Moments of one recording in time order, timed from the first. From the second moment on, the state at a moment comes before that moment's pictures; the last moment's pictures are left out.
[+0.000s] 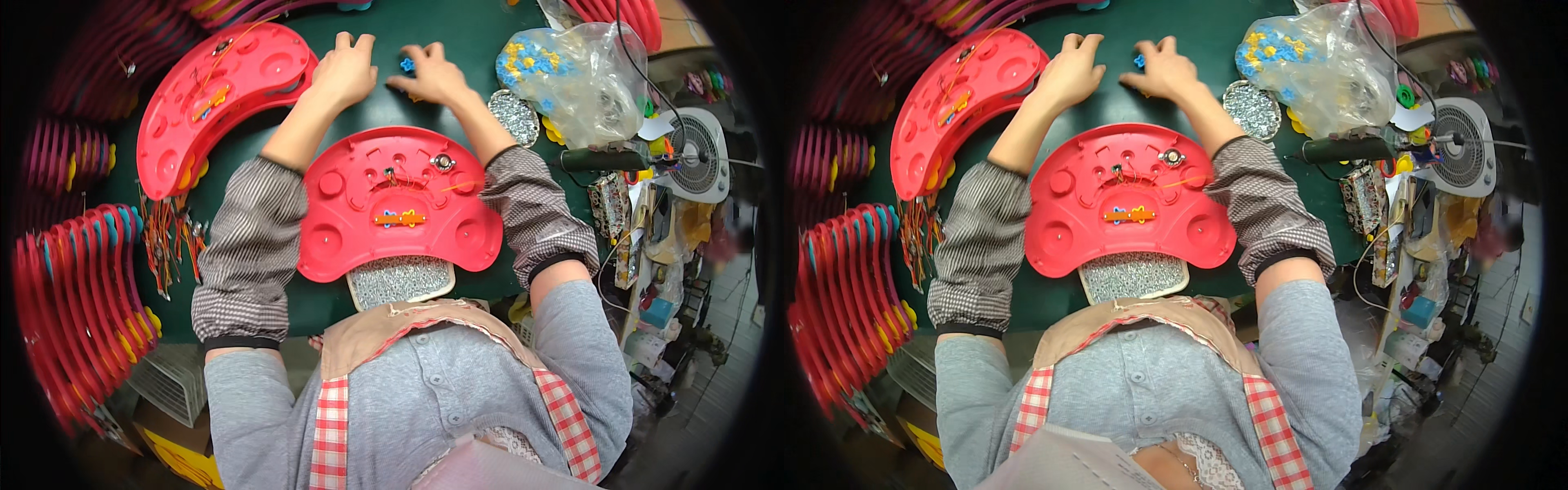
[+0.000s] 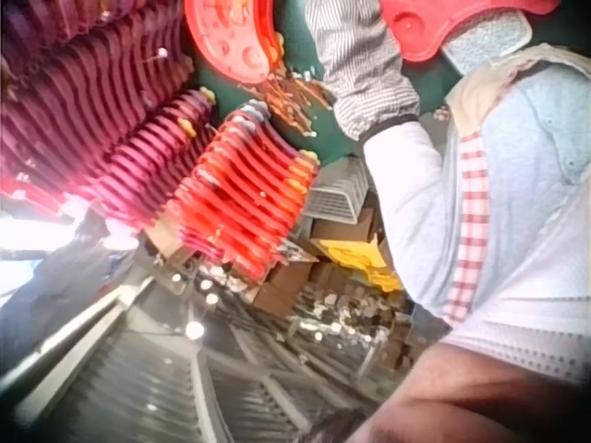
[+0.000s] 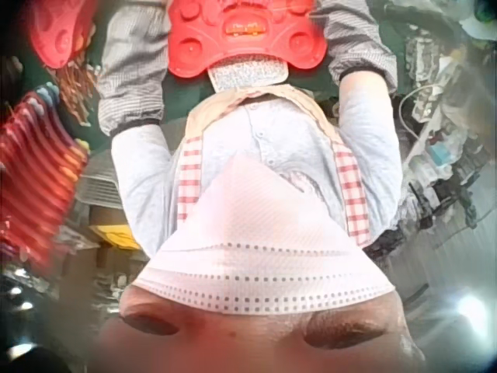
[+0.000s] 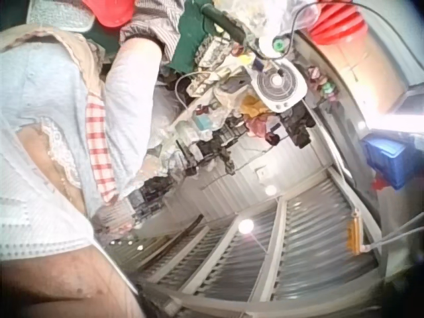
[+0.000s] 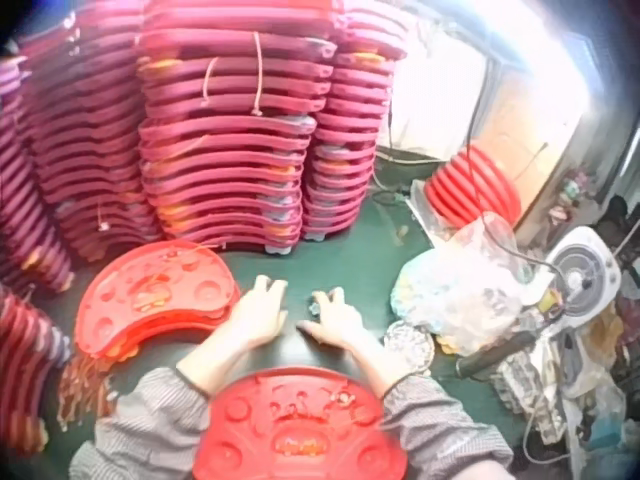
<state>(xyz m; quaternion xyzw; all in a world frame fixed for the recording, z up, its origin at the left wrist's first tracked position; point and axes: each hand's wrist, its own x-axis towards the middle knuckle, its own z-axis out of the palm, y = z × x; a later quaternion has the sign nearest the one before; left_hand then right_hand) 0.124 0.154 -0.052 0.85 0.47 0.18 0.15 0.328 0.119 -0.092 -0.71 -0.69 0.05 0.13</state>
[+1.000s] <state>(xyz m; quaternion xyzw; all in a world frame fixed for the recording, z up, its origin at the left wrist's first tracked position) 0.181 0.119 0.030 0.81 0.32 0.25 0.43 0.508 -0.298 0.044 -0.51 -0.24 0.20 0.80</state>
